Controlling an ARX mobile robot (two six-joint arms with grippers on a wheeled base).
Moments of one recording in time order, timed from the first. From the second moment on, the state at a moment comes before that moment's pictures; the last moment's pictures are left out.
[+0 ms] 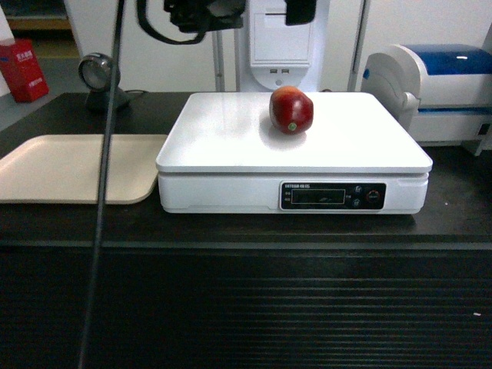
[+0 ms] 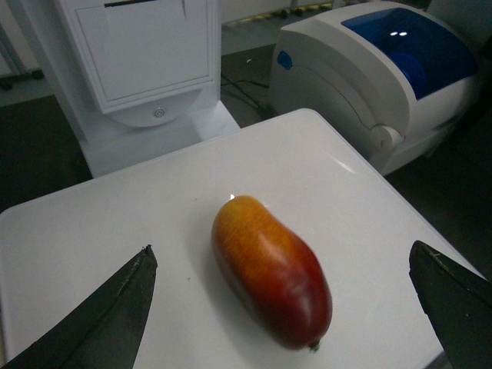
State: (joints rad) left arm -0.37 2.05 1.69 -0.02 0.16 -0.02; right arm 0.00 0.00 0.01 0.00 0.00 0.00
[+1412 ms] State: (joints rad) left arm 0.14 0.70 0.18 0.51 0.14 0.01; right arm 0.00 0.00 0.01 0.00 0.00 0.00
